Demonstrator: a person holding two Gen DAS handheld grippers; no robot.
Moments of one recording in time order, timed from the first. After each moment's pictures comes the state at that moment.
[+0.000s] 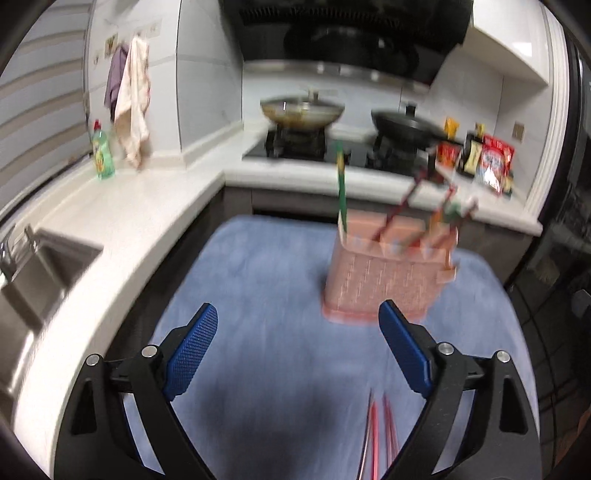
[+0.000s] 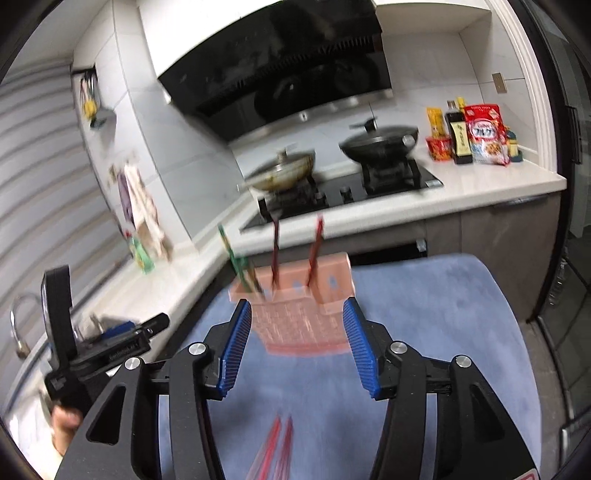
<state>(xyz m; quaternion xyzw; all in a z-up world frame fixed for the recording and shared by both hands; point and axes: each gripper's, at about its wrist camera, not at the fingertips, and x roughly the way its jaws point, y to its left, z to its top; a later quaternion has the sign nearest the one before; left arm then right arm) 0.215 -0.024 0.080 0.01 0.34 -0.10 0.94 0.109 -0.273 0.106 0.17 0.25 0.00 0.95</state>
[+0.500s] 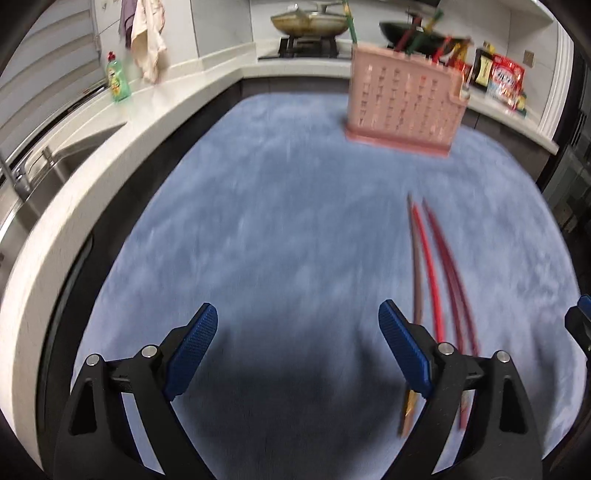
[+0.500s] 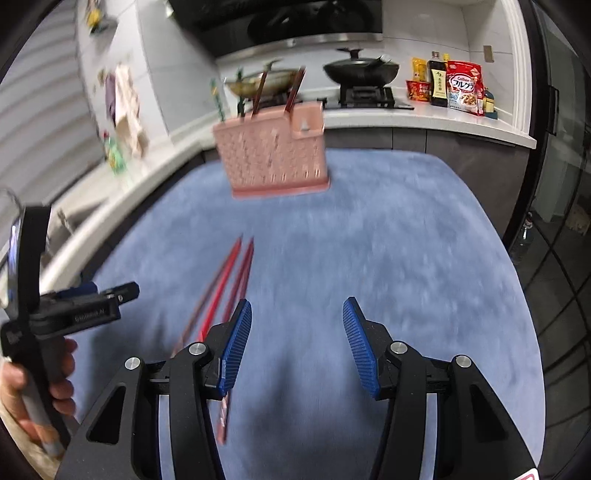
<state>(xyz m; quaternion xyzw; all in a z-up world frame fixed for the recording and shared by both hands) 0.101 0.003 -0.041 0.06 0.45 -0.06 0.89 0.001 -0.213 -0.017 0.09 0.37 -0.04 0.92</state>
